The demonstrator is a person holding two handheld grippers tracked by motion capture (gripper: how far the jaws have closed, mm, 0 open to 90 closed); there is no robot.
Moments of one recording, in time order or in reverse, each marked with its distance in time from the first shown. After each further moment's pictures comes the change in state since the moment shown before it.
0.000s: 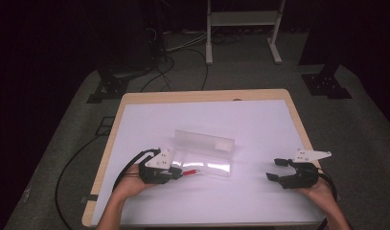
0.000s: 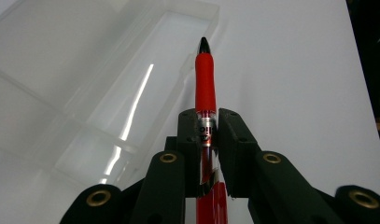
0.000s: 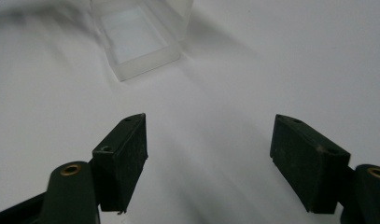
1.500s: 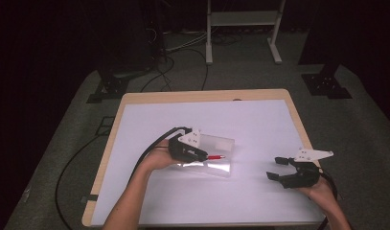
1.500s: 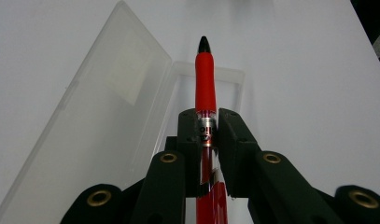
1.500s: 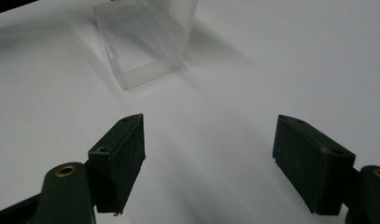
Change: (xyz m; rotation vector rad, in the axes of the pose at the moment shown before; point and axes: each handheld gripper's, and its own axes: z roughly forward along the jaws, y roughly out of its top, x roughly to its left) left arm 0.047 0.073 0.053 0.019 -0.120 0.126; right arm -0.001 0.002 -0.003 -0.031 0.008 0.000
